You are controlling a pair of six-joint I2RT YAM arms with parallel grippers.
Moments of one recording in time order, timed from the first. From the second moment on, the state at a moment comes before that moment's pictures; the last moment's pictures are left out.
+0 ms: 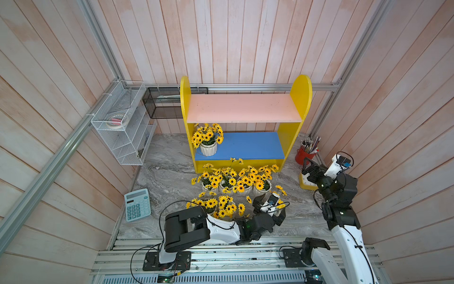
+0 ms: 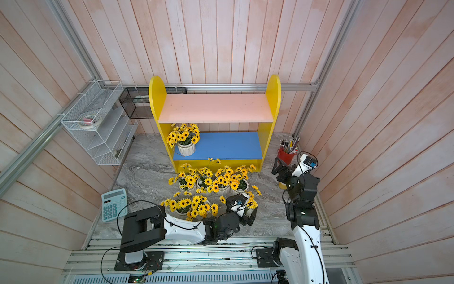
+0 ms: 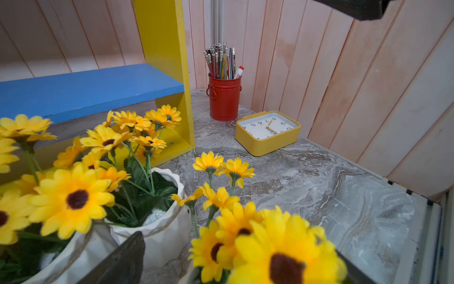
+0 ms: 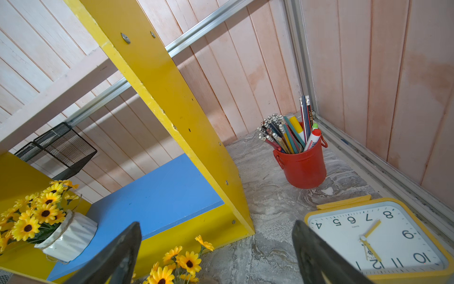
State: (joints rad) left arm -1.38 1.89 0.99 0.67 -0.68 -0.17; right arm -0.11 0.69 0.63 -0.08 -0.15 0.50
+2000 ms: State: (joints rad) left arm -1.01 0.89 0.93 -0.18 -0.50 -0.35; right arm 0.38 0.79 0.32 -0.49 -0.27 1.00
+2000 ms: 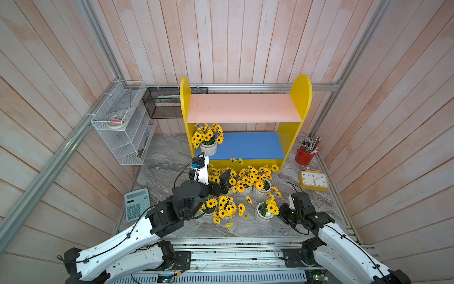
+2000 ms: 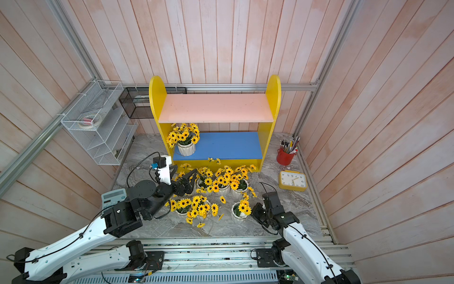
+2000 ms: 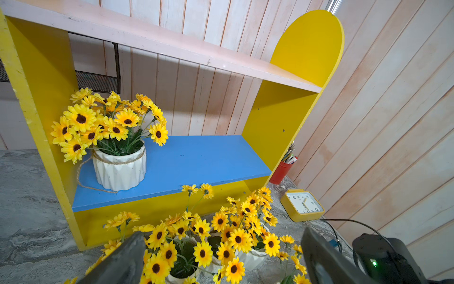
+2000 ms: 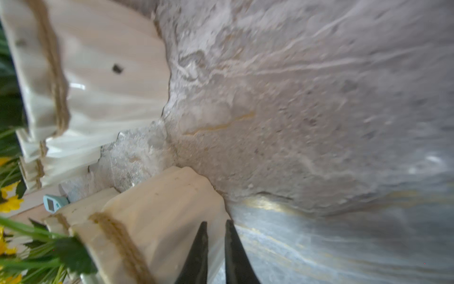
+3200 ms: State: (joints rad) left arm -0.89 0.99 1.01 -0.22 -0.46 -0.32; right arm 0.45 0.78 0.28 -0.14 -0.31 1.13
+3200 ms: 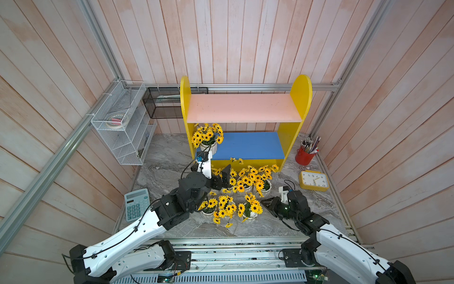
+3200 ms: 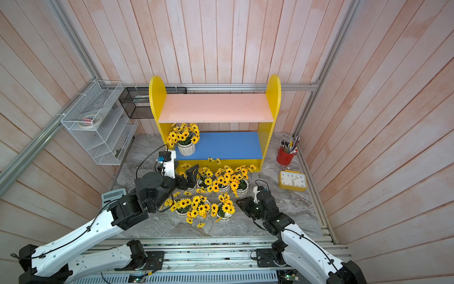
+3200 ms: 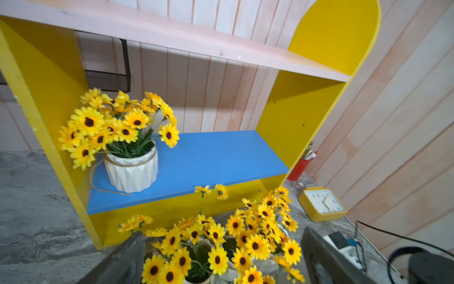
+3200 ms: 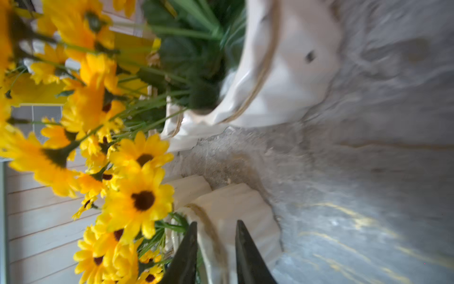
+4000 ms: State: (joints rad) left arm -0.54 1.47 1.07 -0.14 -0.32 -0.24; right arm 0.00 0.75 0.60 -0.40 -0.42 0.55
